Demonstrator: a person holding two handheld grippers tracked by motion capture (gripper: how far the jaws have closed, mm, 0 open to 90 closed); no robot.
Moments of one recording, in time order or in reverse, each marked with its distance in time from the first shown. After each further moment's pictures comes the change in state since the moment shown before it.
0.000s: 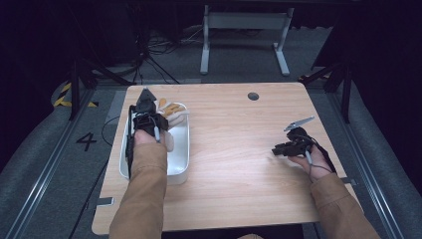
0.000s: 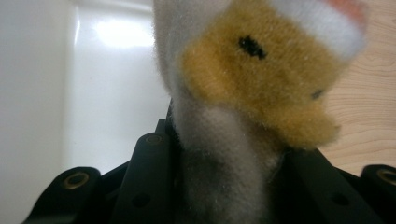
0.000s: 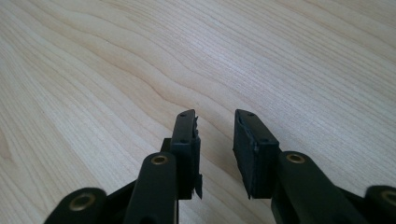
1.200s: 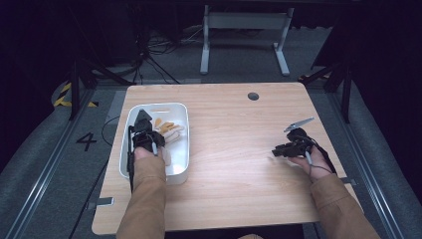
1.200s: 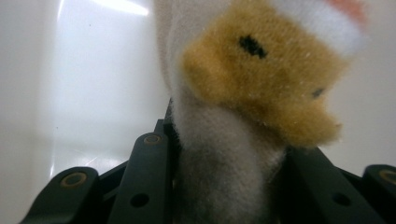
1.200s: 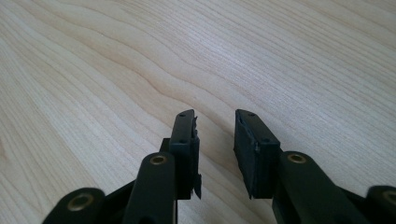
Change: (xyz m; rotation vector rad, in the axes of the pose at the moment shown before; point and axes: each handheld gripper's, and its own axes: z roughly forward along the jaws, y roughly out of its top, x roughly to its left) left arm 0.038 -0.021 0.066 0.080 0.002 -0.105; right arm -0.003 -0.003 0.004 0.013 0.006 0.004
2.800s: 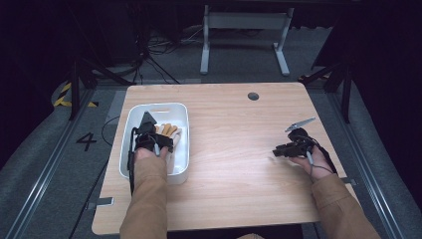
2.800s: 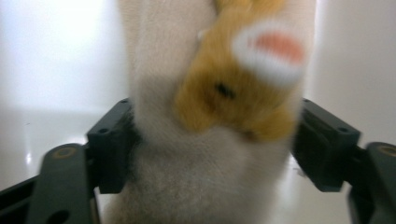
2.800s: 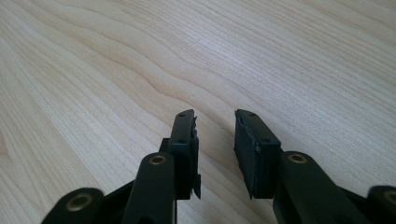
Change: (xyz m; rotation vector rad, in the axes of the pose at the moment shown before) left arm 0.000 0.002 0.014 0.137 -0.029 0.092; right arm -0.003 -0.002 -0.001 -0.008 0.009 0.012
